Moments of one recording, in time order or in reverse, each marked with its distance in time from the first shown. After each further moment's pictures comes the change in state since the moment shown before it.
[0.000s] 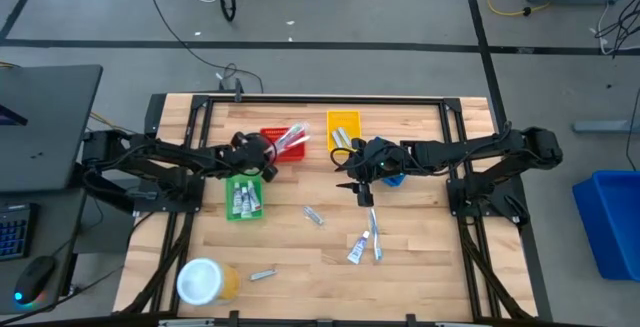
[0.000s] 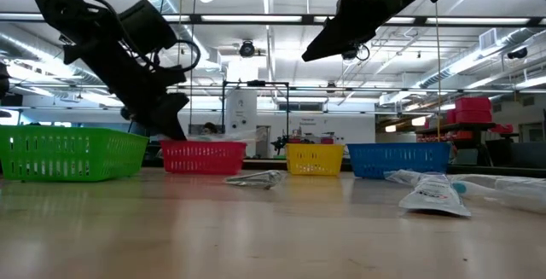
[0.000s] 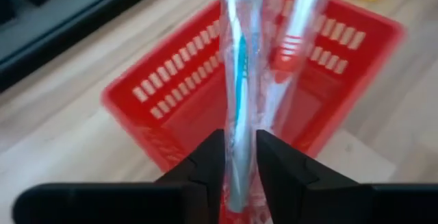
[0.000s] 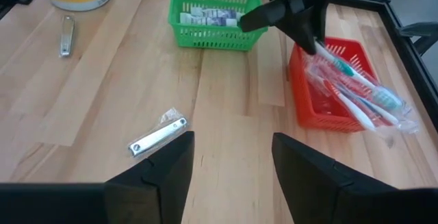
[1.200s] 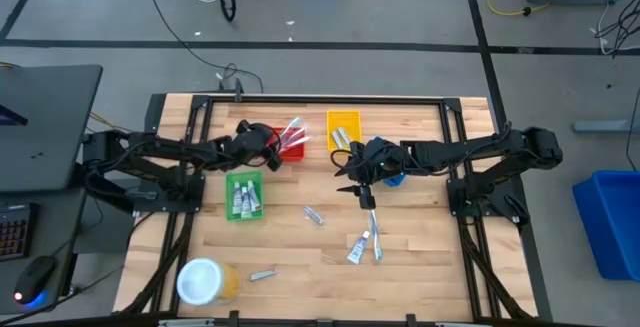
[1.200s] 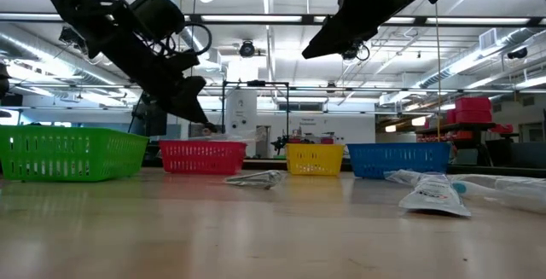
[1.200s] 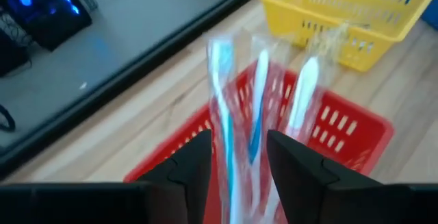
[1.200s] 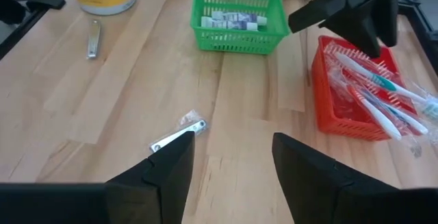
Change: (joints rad) left arm 0.080 0.001 0.062 0.121 0.016 0.166; right arm 0.000 0.000 0.000 0.000 -0.074 0.000
